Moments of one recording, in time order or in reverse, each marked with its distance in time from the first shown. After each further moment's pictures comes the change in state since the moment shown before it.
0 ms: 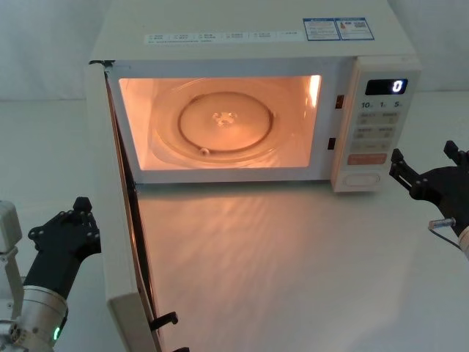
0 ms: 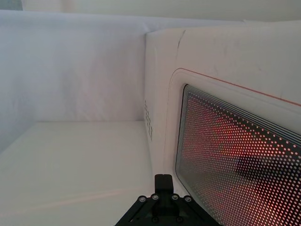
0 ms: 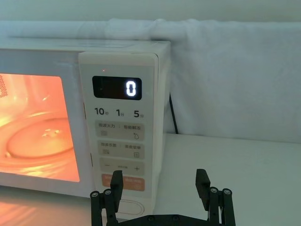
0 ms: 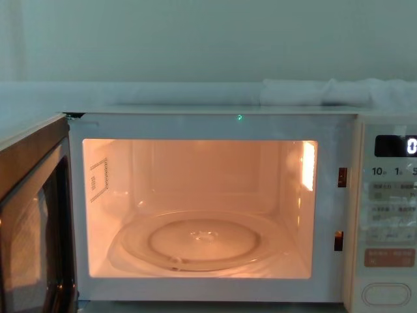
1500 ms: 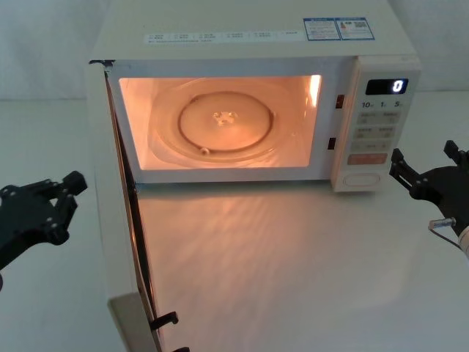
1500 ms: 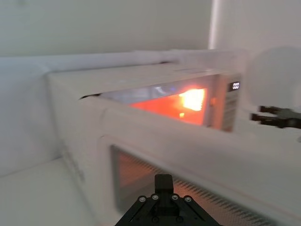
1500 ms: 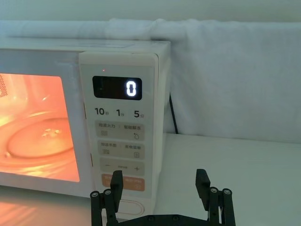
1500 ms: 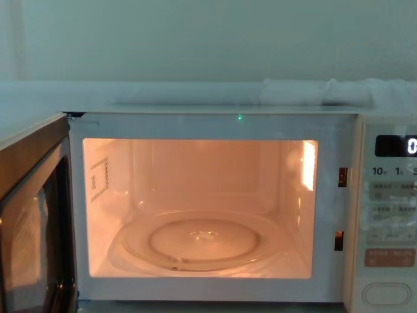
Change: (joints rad) left arm 0.023 0.361 -0.202 -0.124 -0.366 0.124 -0.550; right arm 0.000 0.000 0.000 0.000 0.000 0.000 0.000
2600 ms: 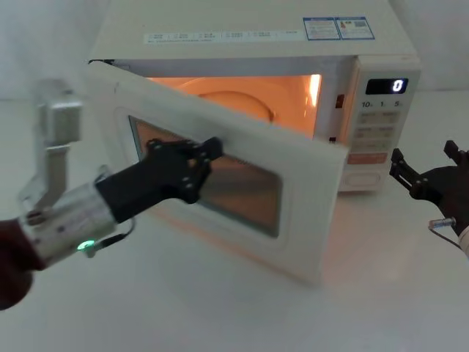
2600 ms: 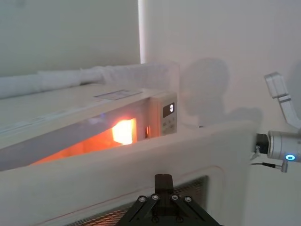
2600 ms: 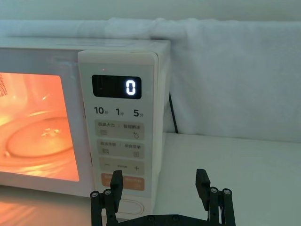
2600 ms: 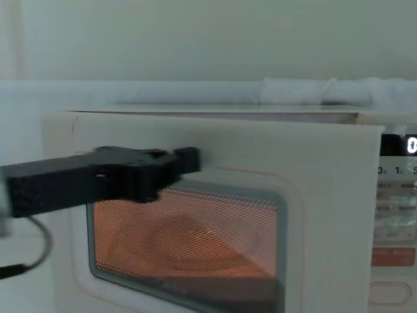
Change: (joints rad) left arm -0.479 -0.062 0.462 0.220 0.043 -0.003 -0.075; right arm 0.000 0.000 0.000 0.000 0.000 0.000 0.000
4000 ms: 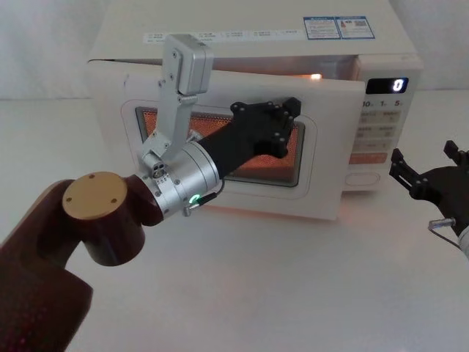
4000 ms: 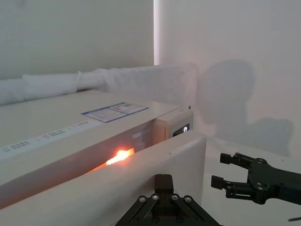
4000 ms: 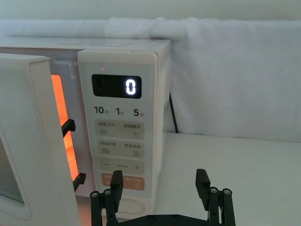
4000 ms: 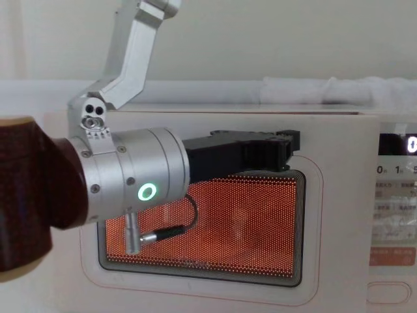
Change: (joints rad) left arm -0.223 -0.229 0.215 0.148 0.112 0.071 0.251; right arm 0.000 0.000 0.000 0.000 0.000 0.000 0.000
